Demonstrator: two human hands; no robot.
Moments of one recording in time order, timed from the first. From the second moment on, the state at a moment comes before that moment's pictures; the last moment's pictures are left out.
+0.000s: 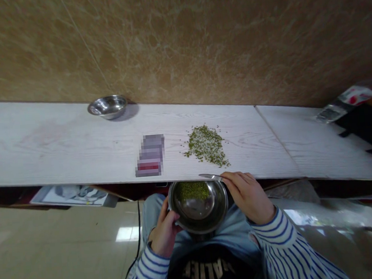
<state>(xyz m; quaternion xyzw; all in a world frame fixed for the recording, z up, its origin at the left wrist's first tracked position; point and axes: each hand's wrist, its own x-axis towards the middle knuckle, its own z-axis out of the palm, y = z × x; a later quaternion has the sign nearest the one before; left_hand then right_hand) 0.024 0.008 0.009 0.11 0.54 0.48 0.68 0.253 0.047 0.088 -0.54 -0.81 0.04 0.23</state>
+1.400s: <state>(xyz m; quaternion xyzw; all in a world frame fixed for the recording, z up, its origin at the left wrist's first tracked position) 0.042 0.013 0.010 0.14 0.55 0.42 0.71 0.290 0.074 0.080 -0.62 -0.74 0.02 0.26</state>
